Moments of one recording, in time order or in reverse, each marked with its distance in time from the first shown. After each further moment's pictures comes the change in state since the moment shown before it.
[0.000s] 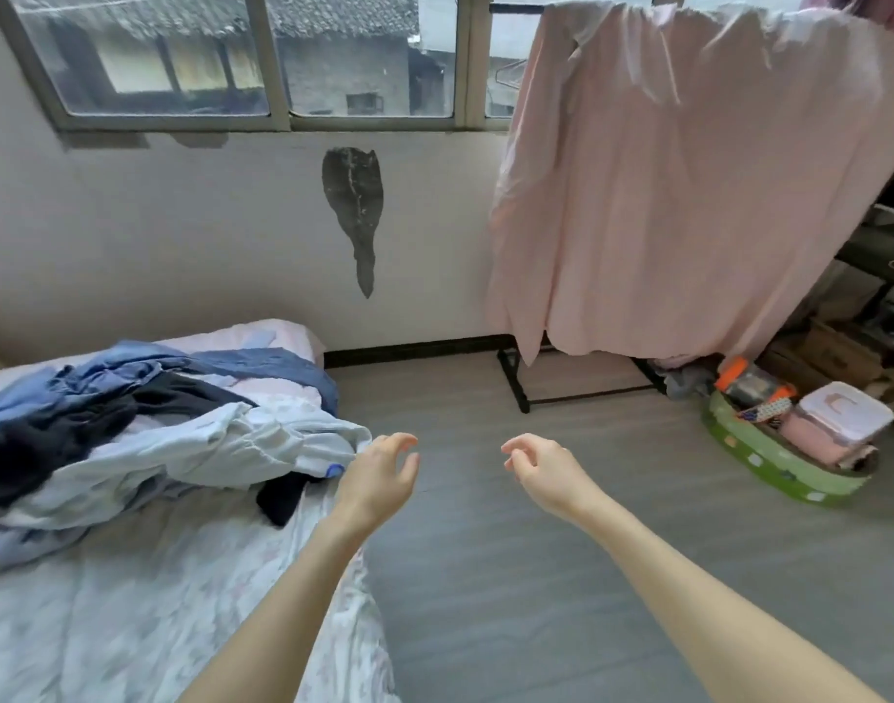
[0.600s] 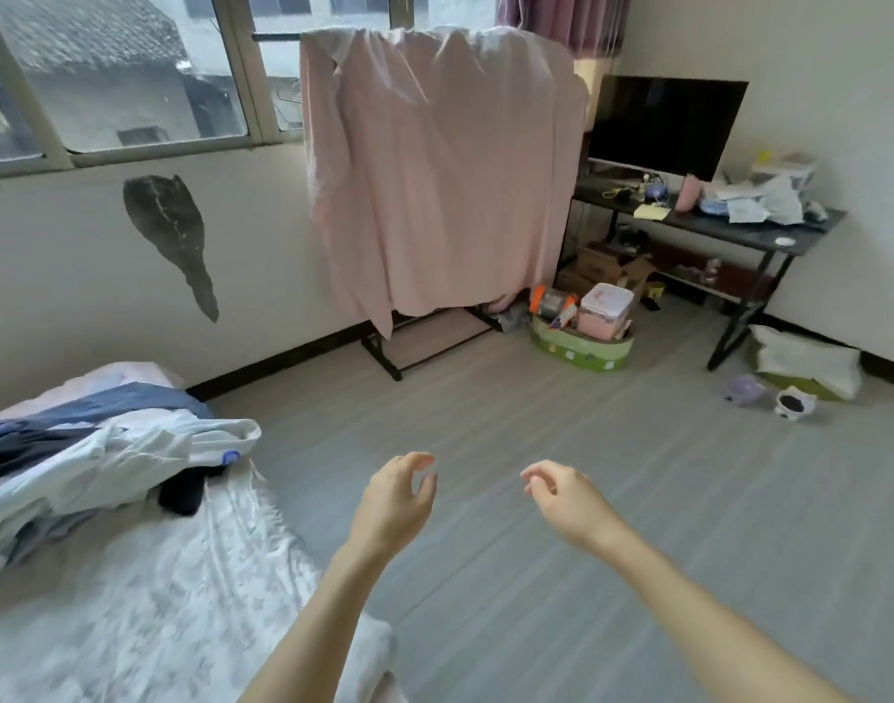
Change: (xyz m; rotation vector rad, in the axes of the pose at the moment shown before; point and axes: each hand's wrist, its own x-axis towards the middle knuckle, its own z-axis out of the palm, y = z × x) left_hand -0.270 0.094 0.038 -0.067 -0.285 0.323; right_hand -0.352 0.087 0.020 0.077 0.371 0.331
